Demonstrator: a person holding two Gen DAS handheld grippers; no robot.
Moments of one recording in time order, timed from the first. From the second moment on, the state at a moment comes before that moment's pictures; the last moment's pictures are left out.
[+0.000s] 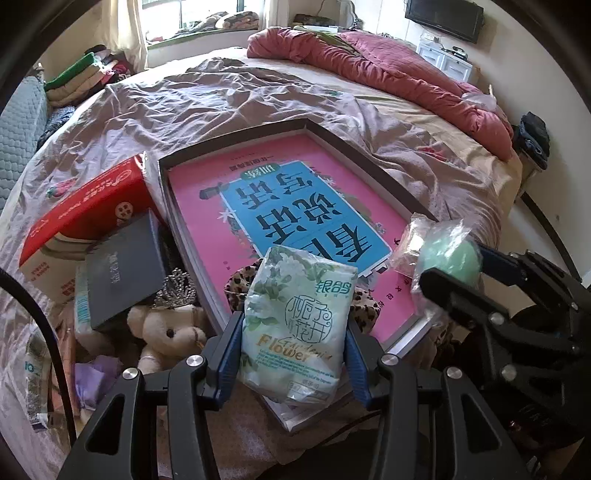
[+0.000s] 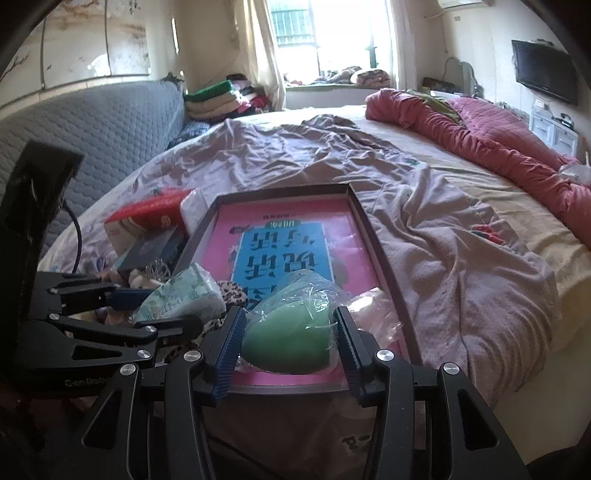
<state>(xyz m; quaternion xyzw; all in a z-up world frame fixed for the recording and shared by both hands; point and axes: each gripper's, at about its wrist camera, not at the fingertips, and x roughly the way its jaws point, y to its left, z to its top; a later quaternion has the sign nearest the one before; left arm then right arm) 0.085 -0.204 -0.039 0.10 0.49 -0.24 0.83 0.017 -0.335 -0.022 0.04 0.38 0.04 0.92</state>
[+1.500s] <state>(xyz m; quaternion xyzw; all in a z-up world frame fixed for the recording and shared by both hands) 0.109 -0.196 -0.059 0.07 0.51 -0.31 0.80 0.056 -0.298 -0.063 -0.07 0.45 0.06 0.89</state>
